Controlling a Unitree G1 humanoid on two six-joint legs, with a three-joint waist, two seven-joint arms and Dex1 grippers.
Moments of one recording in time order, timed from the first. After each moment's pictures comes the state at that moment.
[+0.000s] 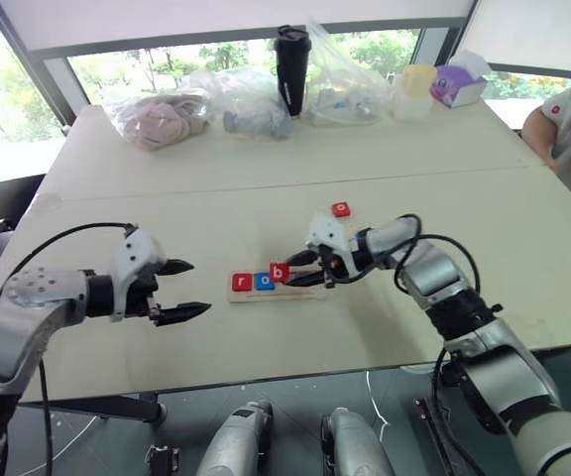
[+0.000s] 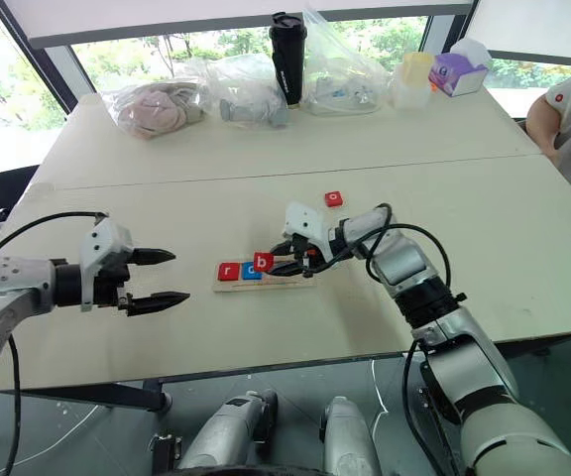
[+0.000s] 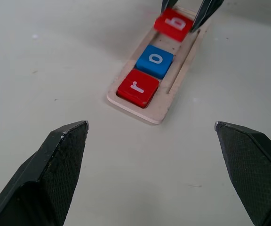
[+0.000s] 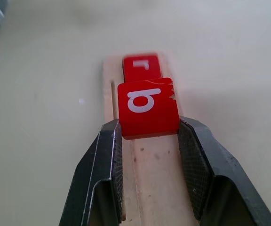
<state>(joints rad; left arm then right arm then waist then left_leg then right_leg) -0.15 0.94 0.13 -0.33 -0.53 0.63 -1.02 -0.79 -0.43 0.41 0.35 0.10 0.33 1.21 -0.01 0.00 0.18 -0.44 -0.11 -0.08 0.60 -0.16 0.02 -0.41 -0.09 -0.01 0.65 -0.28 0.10</state>
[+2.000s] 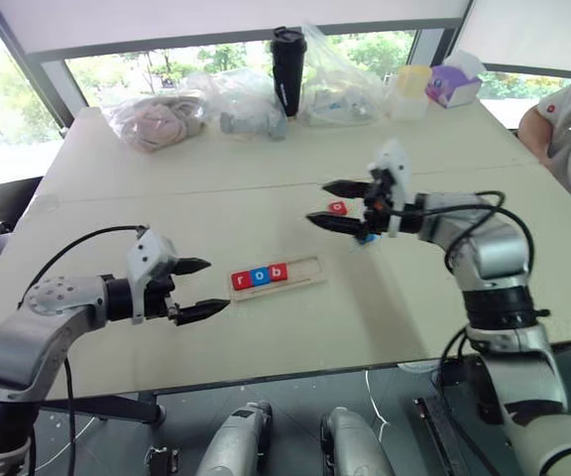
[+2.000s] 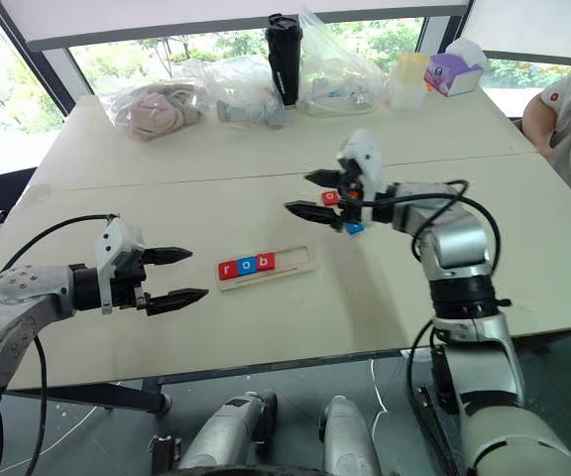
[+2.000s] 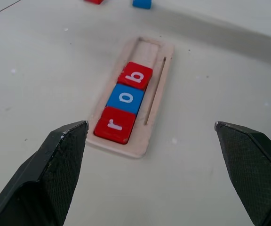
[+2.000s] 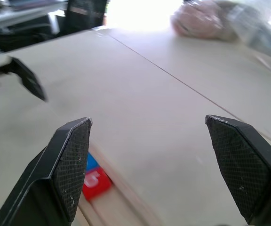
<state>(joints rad) -0.18 0.82 0.10 -0.36 -0.57 0.65 -0.95 -0.71 -0.52 0.00 0.11 0.26 0.58 1.01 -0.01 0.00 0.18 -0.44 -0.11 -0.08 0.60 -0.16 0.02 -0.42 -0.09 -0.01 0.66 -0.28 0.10</state>
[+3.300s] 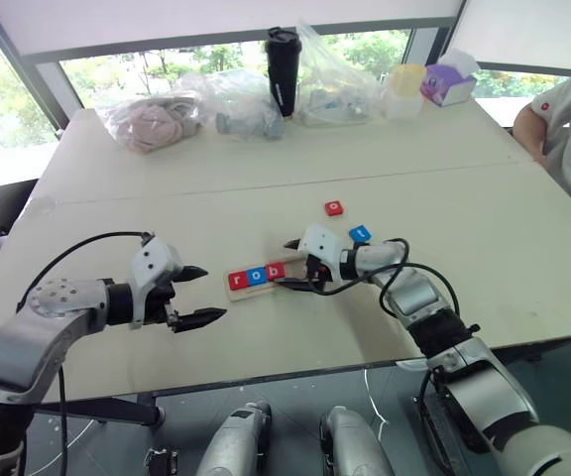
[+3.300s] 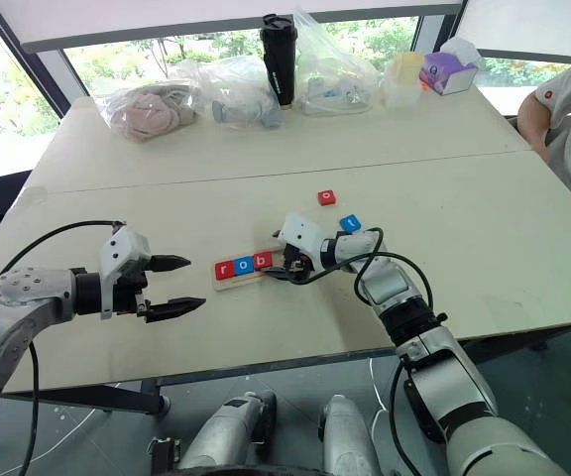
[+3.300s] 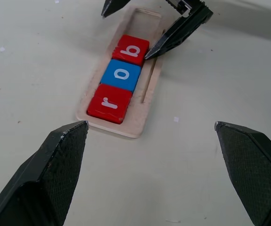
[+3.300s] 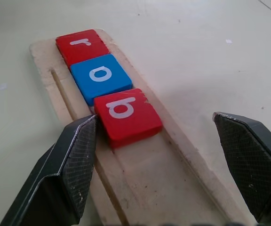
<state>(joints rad) -0.15 0.87 0.06 -0.38 -0.51 0.65 -0.94 -0.71 -0.33 0.34 0.44 0.00 0.08 0.91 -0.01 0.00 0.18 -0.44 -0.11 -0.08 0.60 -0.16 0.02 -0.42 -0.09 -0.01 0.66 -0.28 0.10</state>
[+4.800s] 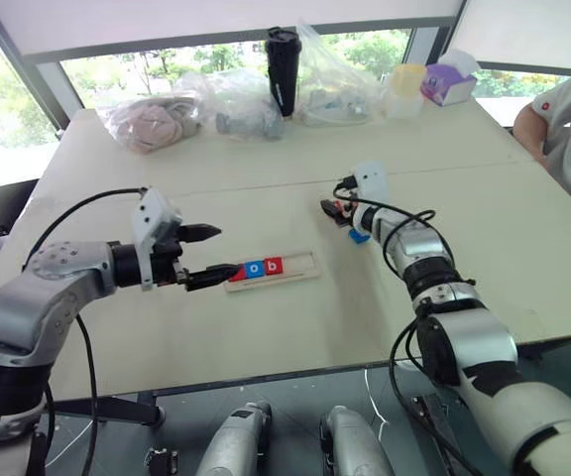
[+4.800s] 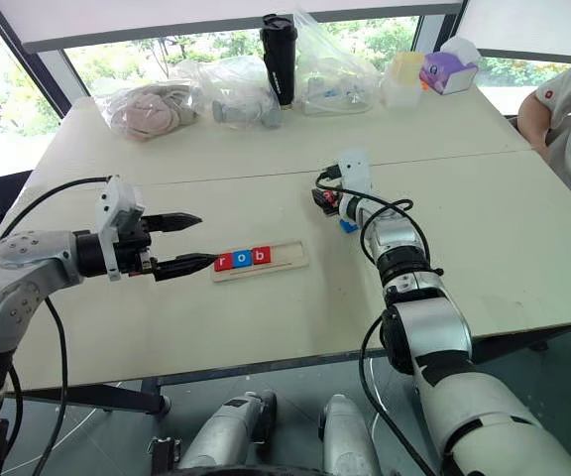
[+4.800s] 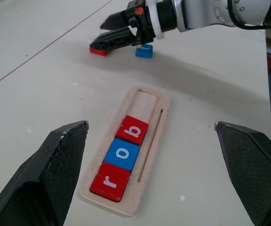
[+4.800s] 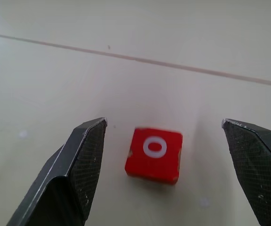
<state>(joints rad) -0.34 0.81 0.11 -0.35 -0.64 0.73 -0.90 -1.05 -0.23 -0.04 1.10 0.08 0.21 0.36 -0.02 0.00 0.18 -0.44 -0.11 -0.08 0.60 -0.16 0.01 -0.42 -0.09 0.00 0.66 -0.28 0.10</state>
